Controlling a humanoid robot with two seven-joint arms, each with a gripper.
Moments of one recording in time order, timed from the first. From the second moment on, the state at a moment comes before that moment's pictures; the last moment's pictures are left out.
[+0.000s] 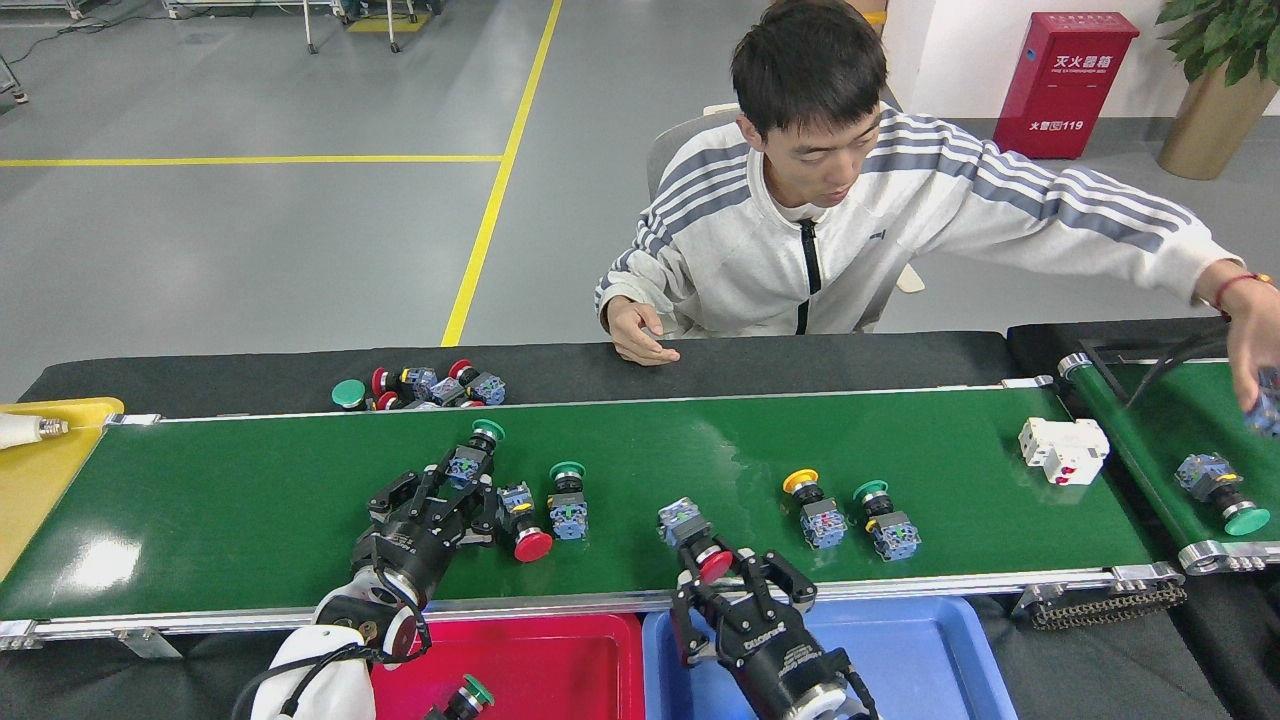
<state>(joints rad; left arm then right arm) -0.31 0.13 -0.16 -1.19 -1.46 -0.23 0.03 0.02 0.11 0.38 -1.59 1.43 -0.33 0.10</state>
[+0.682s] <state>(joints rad) 0.29 0.20 0.24 -1.69 -1.47 -0.78 0.03 0.19 0.08 0.33 -1.71 1.49 -0.32 0.08</state>
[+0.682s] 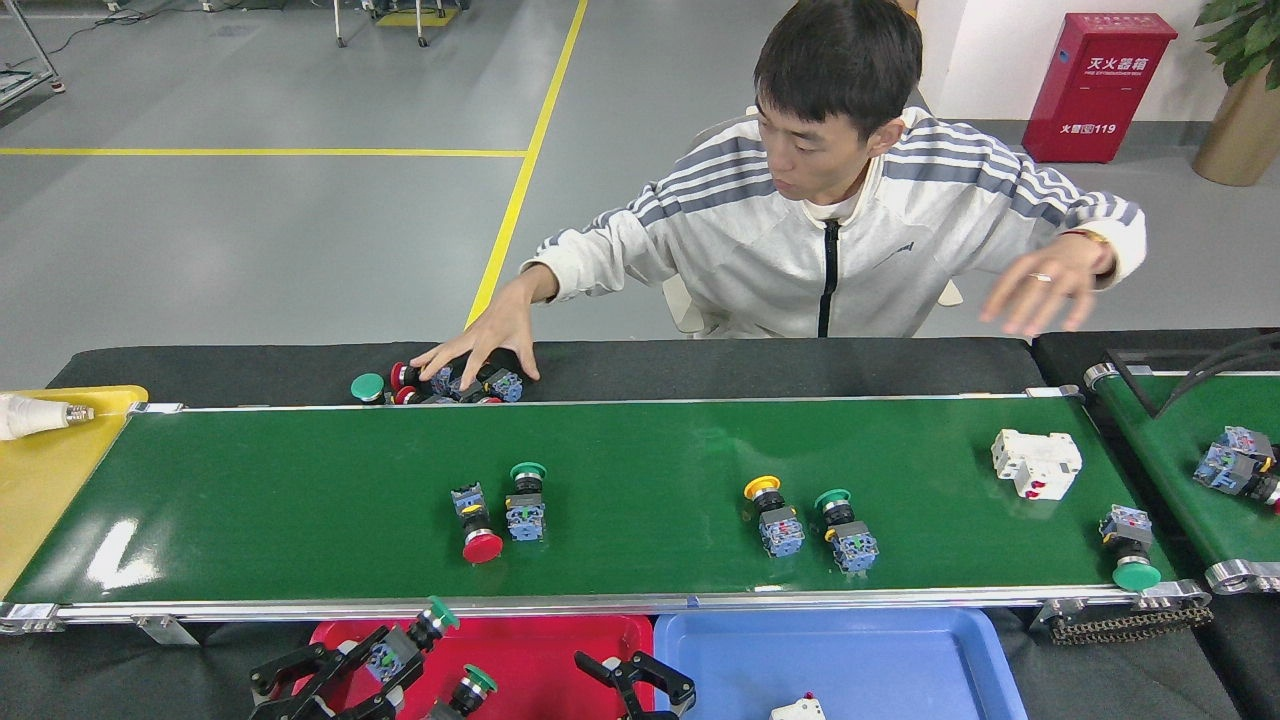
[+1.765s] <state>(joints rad) 0.08 0.07 0.24 -1.60 -1.48 -0.44 -0.18 -0.03 0.10 0.27 -1.47 1.47 -0.08 0.11</state>
